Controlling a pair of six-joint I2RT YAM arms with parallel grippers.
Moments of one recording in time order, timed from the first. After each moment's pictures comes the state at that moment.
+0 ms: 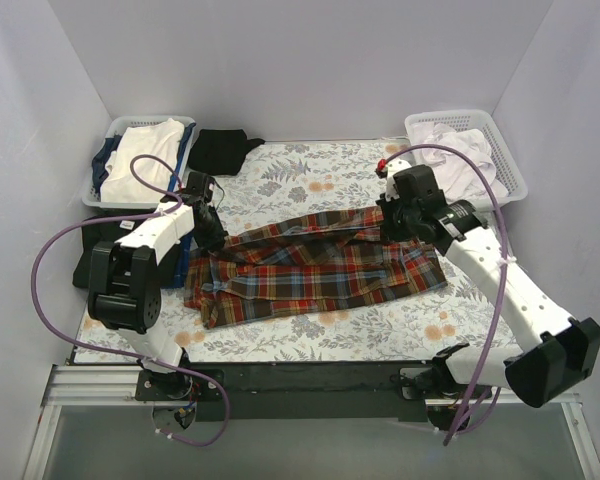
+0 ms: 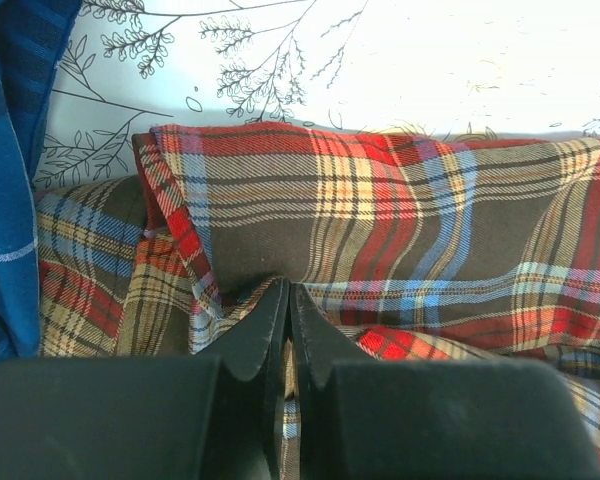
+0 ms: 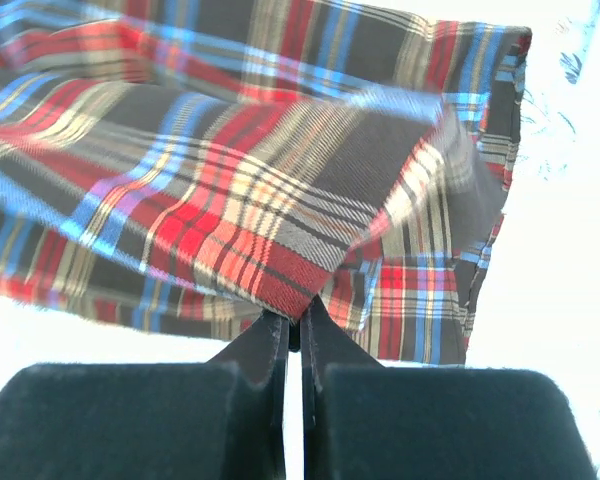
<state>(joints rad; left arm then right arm) -0.17 1.68 1.16 -0.66 -0.05 -0.56 0.50 1.28 1.24 -0.80 0.12 0.08</state>
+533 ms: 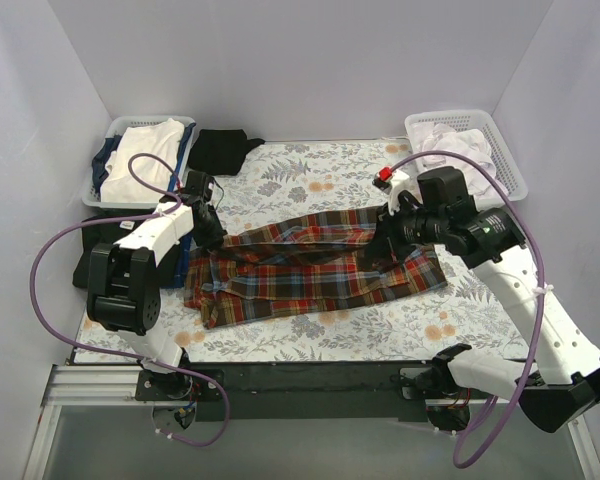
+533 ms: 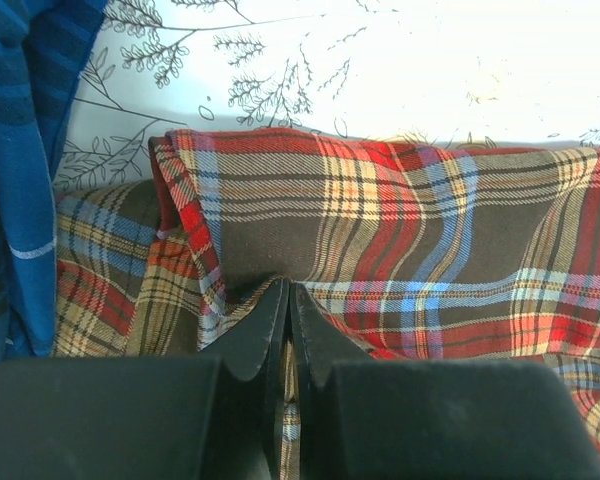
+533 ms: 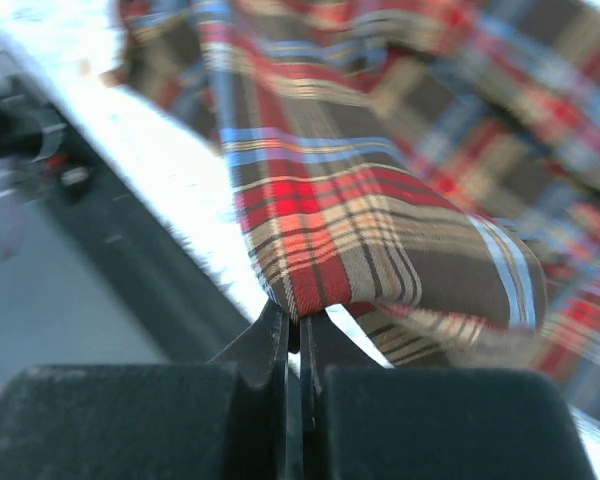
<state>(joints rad) -0.17 1.67 1.16 -0.66 -0.07 -0.56 0.51 1.11 1.34 -0.99 -0.41 0.02</state>
